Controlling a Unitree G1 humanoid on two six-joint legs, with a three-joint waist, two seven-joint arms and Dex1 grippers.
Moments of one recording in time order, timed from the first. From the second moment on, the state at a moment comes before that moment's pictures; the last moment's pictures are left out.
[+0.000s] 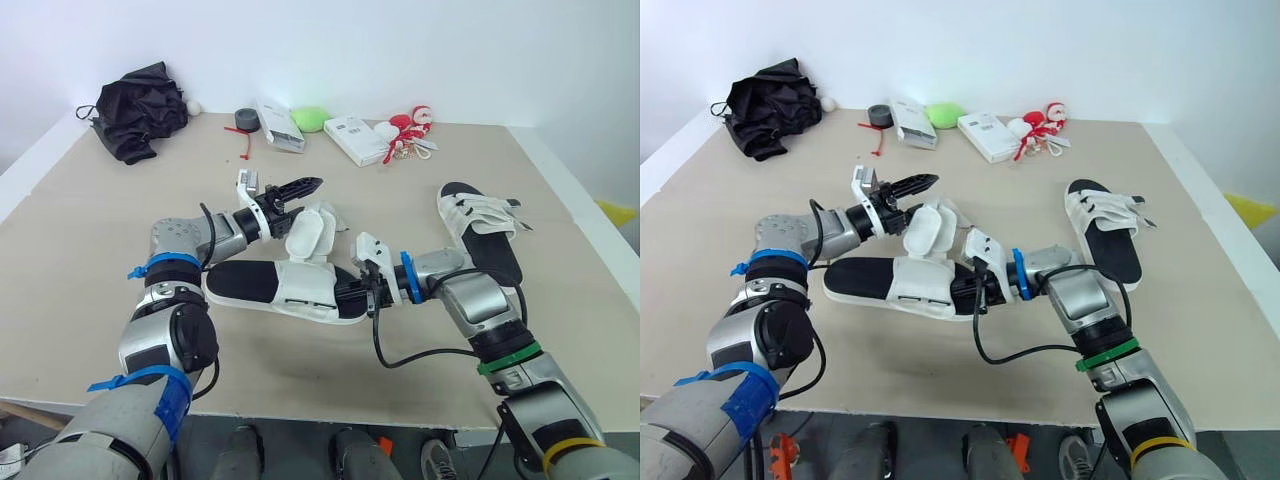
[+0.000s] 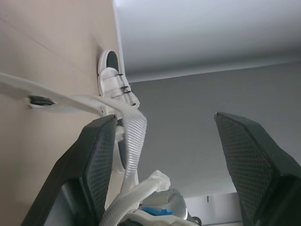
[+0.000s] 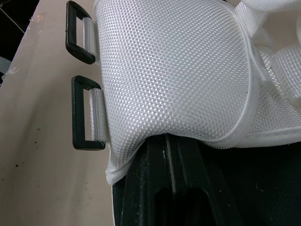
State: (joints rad) left arm -1.11 0.18 0.63 0.90 -0.87 1.21 -0.42; right arm -0.68 -0.49 0.32 0.19 0.20 0.52 1.25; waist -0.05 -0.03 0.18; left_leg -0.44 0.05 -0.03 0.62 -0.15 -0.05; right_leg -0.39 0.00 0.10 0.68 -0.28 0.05
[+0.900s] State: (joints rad) left arm -1.09 0.17 0.59 0.83 -0.91 1.27 -0.46; right arm -0.68 -0.49 0.31 0.18 0.20 0.53 1.24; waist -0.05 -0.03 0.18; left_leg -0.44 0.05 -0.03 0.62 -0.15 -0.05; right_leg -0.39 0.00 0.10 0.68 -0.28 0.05
